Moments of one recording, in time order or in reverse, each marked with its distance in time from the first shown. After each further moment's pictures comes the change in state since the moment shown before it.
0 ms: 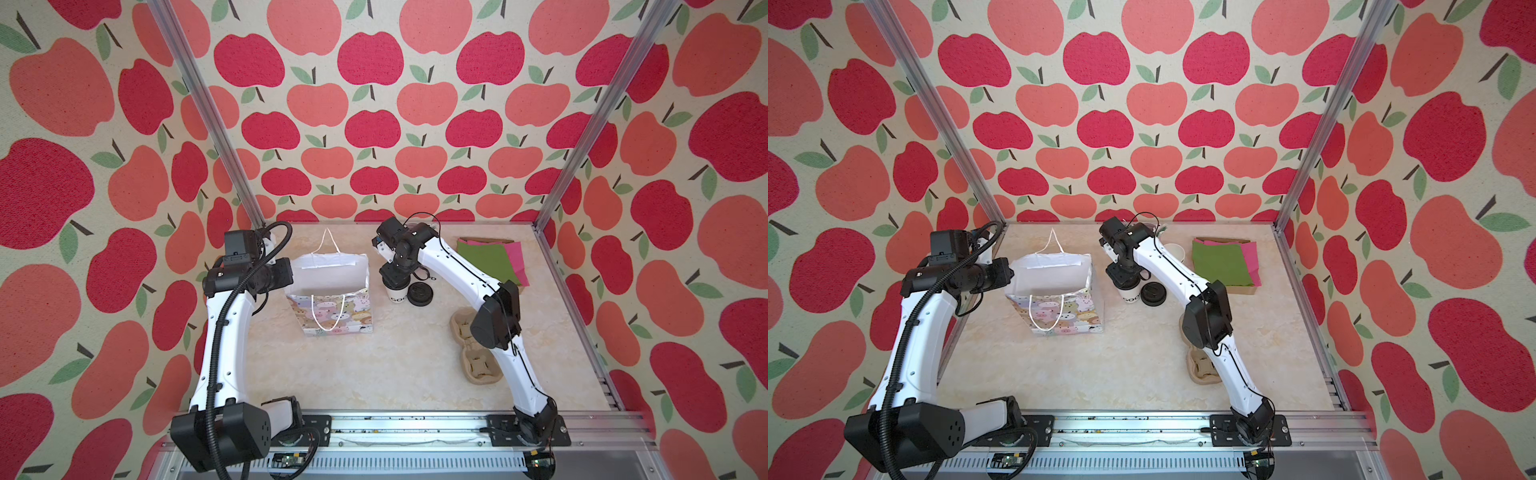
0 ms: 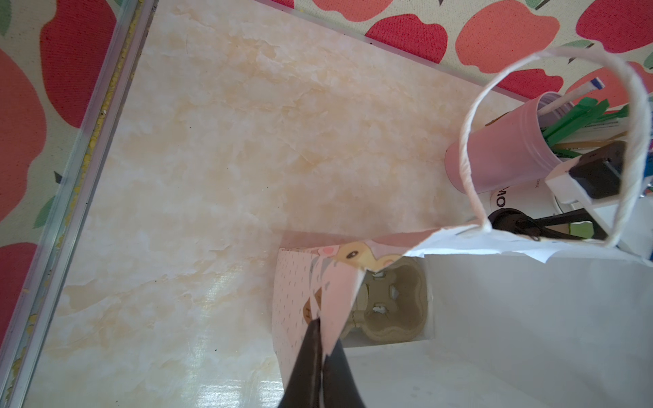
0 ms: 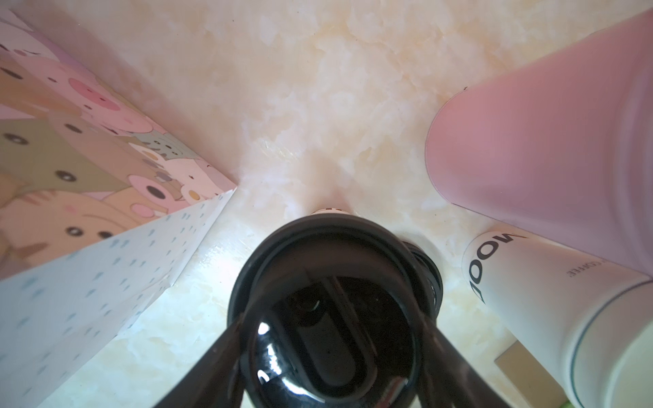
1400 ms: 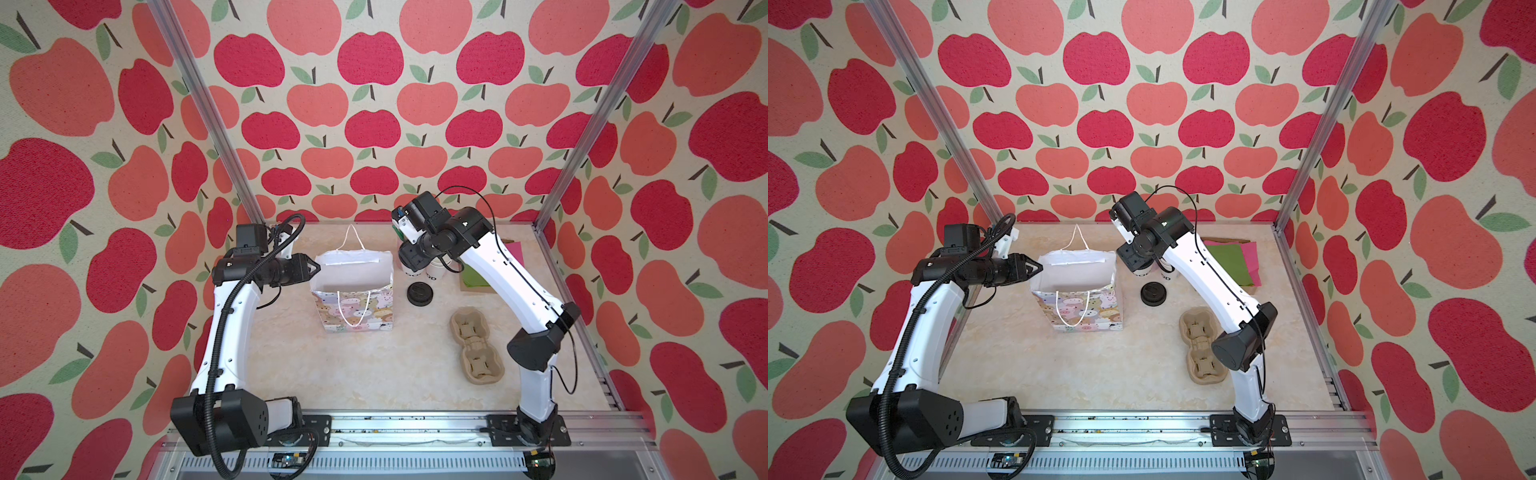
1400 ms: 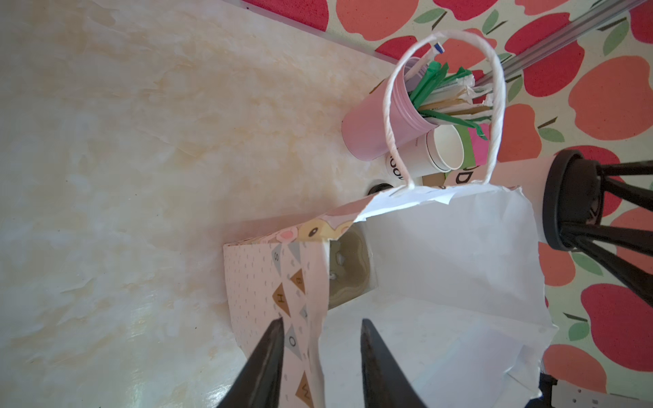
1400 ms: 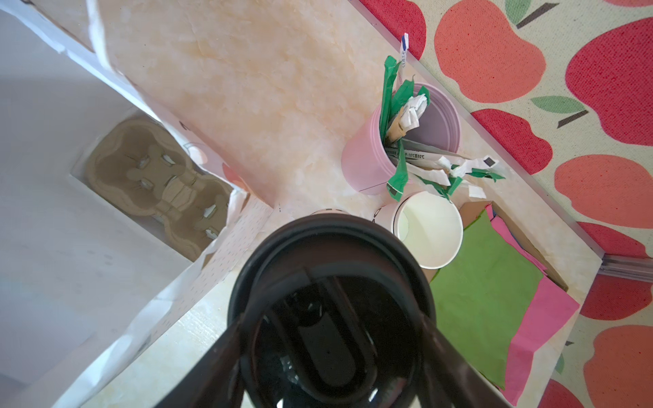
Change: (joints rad) left arm -0.074 0.067 0.079 -0.032 0.267 0.018; right arm 0.019 -0.336 -0.013 -0.089 0.149 -0.004
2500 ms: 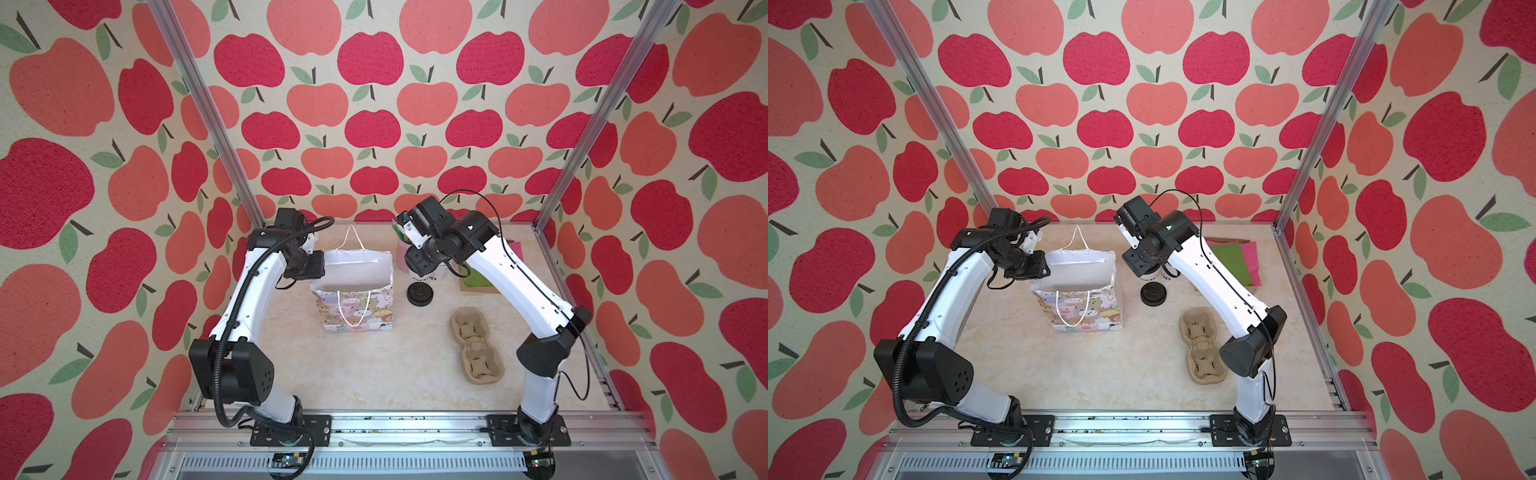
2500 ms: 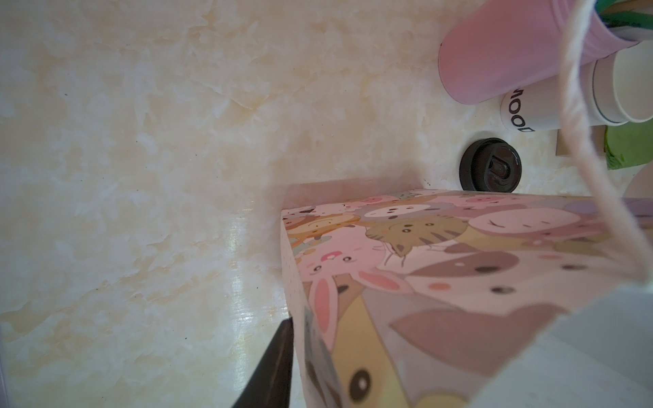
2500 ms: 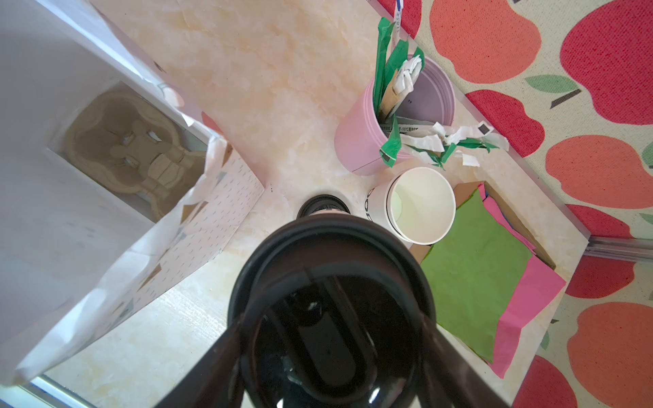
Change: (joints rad) left arm -0.190 0.256 0.197 -0.202 -0.354 0.013; right arm 0.000 -0.073 -0.109 0.002 0.022 -0.003
